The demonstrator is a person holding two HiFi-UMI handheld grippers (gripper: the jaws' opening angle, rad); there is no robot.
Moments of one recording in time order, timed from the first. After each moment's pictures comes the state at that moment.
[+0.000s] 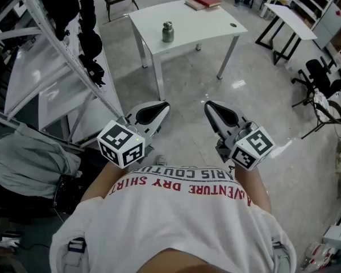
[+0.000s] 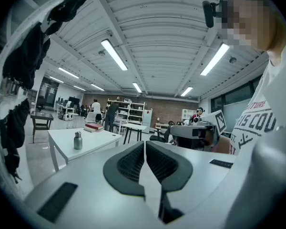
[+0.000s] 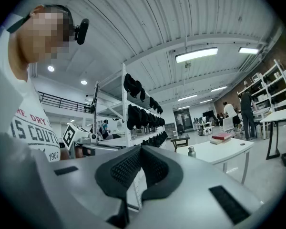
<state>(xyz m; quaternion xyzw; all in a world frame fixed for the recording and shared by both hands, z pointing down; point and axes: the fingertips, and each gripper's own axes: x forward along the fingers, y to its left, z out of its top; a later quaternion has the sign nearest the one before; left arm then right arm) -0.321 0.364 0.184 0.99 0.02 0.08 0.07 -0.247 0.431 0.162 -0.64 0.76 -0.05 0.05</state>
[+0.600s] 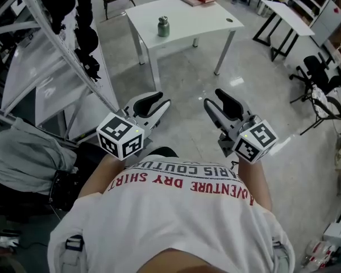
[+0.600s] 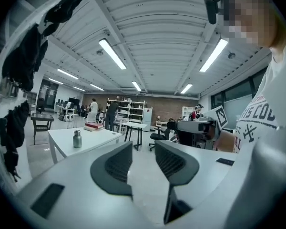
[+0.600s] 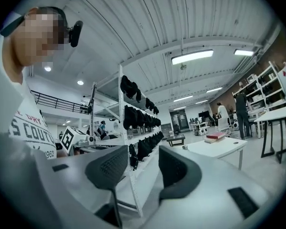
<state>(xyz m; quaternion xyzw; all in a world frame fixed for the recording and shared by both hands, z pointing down) -0.316 0.376 0.200 0.99 0.02 0.09 0.06 -0.229 0.456 0.170 -0.66 0.74 -0.06 0.05</state>
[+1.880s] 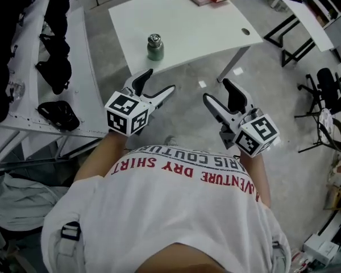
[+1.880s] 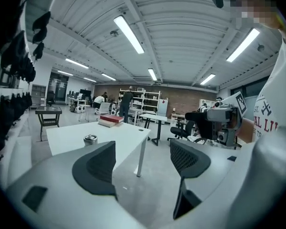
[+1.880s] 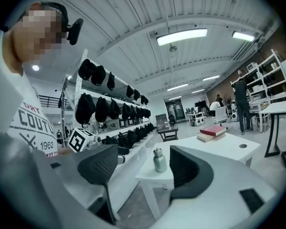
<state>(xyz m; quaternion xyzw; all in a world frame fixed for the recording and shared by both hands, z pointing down) -0.042 0.083 0.273 0.98 -0.04 0.15 0.08 0.034 0.196 0.218 -0.67 0.74 -0.12 0.03</state>
